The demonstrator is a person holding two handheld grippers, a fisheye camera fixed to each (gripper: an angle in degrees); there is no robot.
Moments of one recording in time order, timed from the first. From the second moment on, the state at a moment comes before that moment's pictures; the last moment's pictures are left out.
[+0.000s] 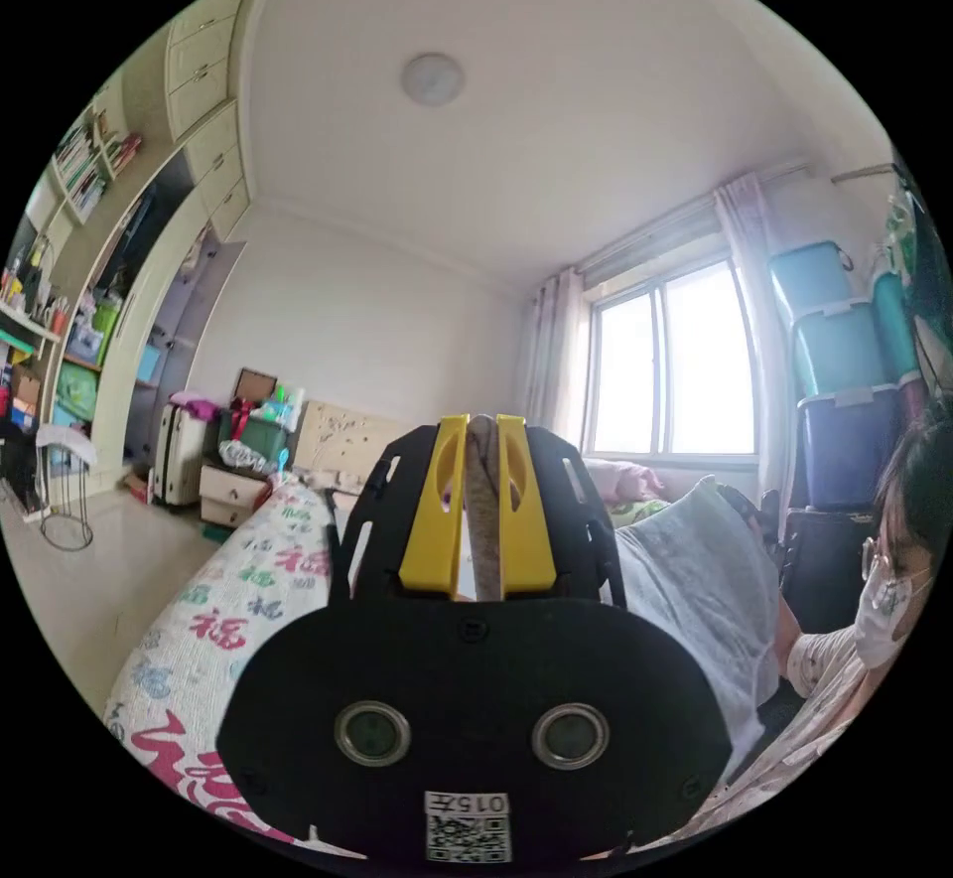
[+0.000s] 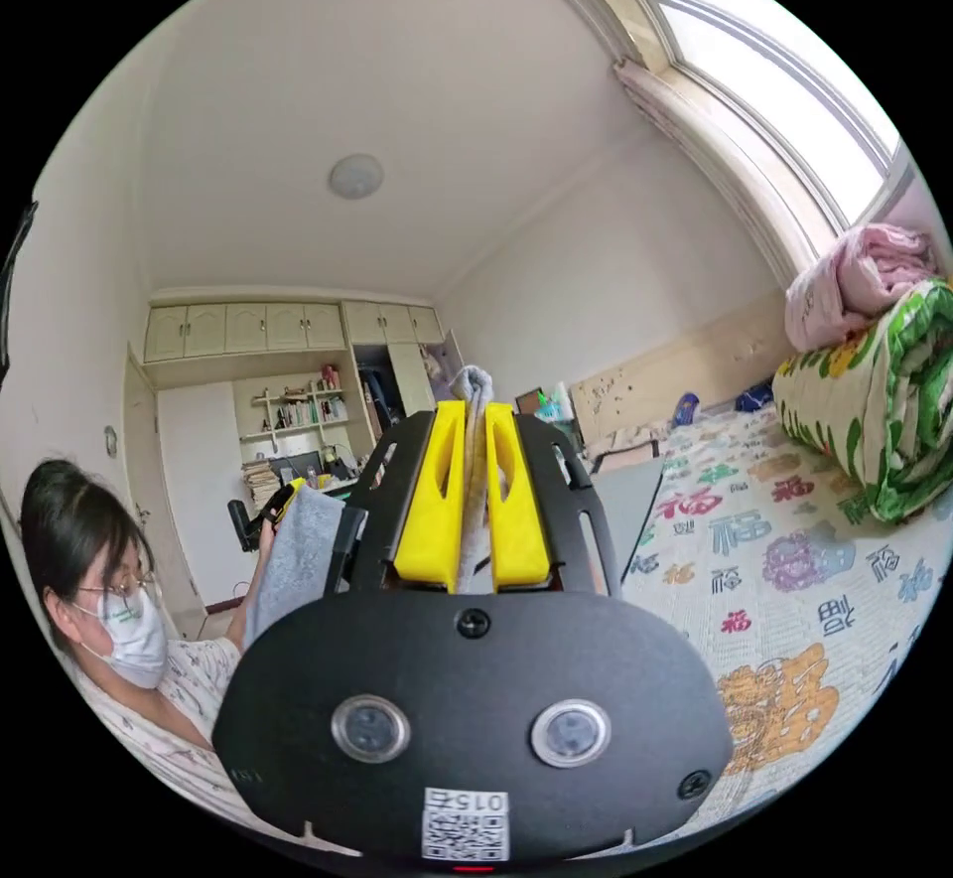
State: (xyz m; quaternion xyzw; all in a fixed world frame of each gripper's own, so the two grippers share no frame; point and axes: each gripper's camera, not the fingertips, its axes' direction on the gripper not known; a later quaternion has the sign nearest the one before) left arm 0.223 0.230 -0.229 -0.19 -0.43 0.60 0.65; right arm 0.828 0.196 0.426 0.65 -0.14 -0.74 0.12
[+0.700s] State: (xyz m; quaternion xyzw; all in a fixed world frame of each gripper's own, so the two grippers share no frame) left arm -0.144 0.313 -0.195 -0.26 -0.66 0.34 0.62; right arm 0.407 0.058 0.037 0.69 0.02 -0.56 0.45
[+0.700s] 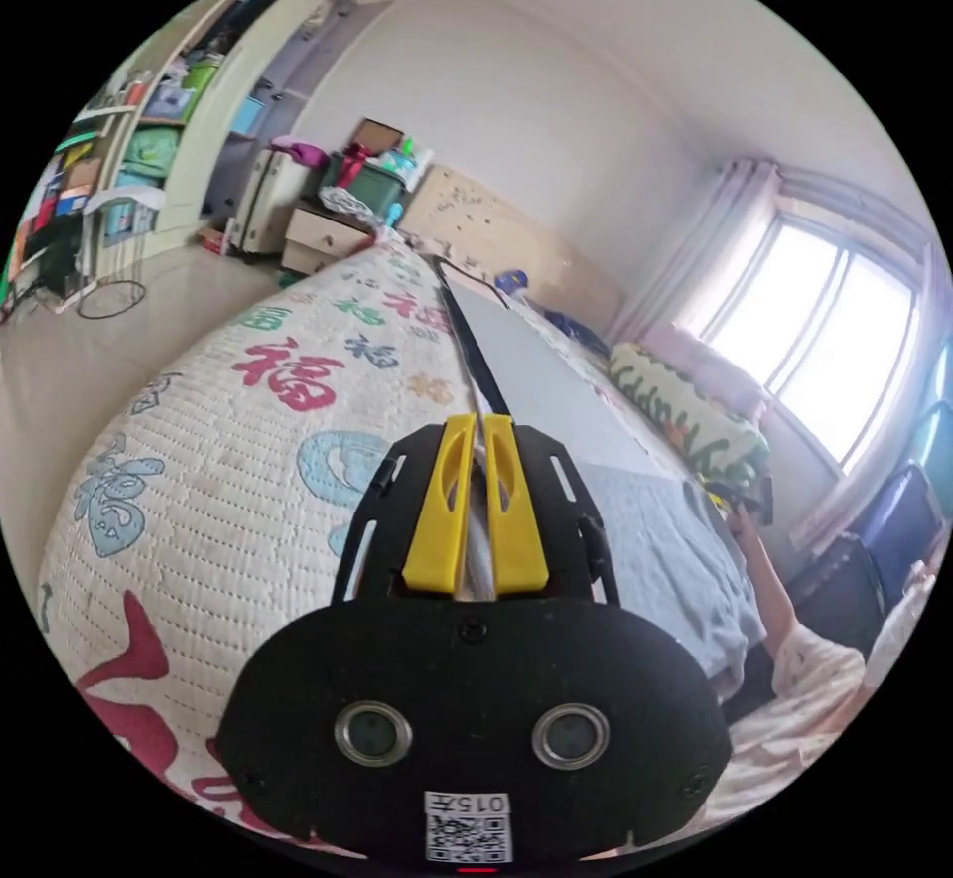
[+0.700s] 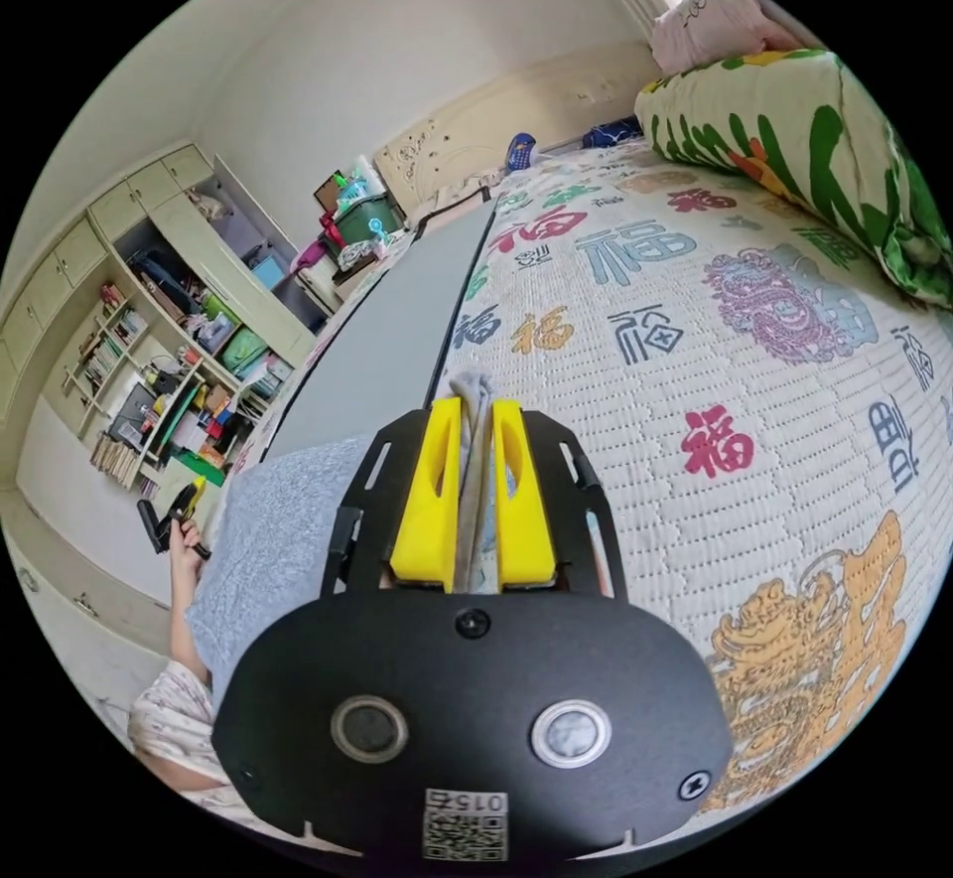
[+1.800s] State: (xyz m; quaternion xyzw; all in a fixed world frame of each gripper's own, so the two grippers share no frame) left arm -0.192 0.699 -0.120 -0.18 -0.62 0.34 0.68; right arm 0.521 -0.142 0.025 0.74 0.11 -0.62 0.24
